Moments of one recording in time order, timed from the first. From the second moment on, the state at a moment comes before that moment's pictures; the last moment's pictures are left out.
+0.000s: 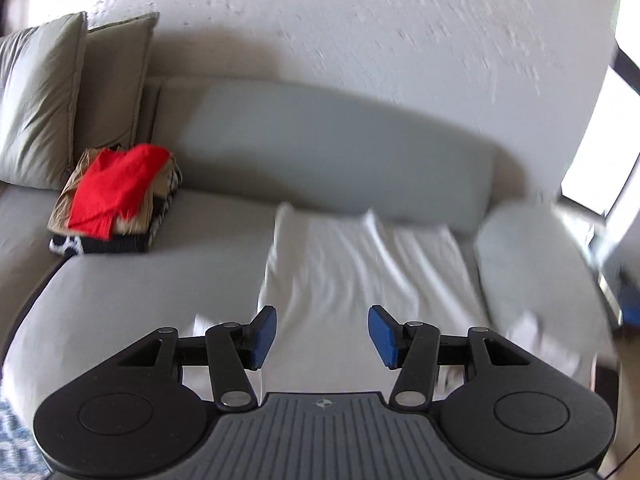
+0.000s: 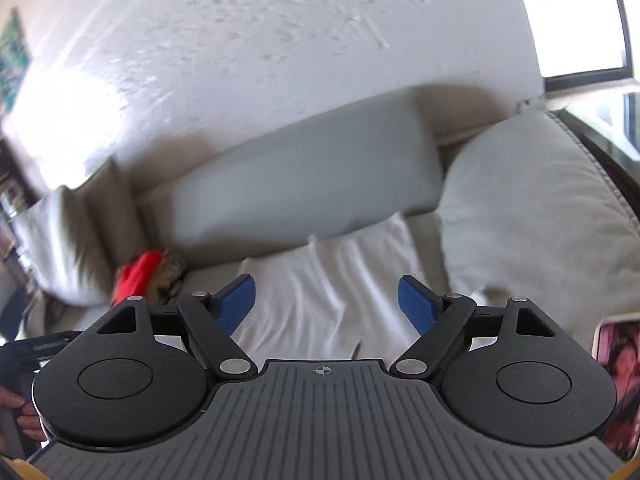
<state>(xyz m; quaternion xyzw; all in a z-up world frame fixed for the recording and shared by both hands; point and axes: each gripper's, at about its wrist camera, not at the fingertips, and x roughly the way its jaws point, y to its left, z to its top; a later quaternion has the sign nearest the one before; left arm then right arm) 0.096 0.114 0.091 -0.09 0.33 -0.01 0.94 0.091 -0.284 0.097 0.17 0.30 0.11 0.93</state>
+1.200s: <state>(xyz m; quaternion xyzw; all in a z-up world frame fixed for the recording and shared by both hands) 0.390 0.159 -0.085 -0.15 0.37 0.09 0.91 0.488 -0.272 -0.136 0.08 0.35 -0.05 0.93</state>
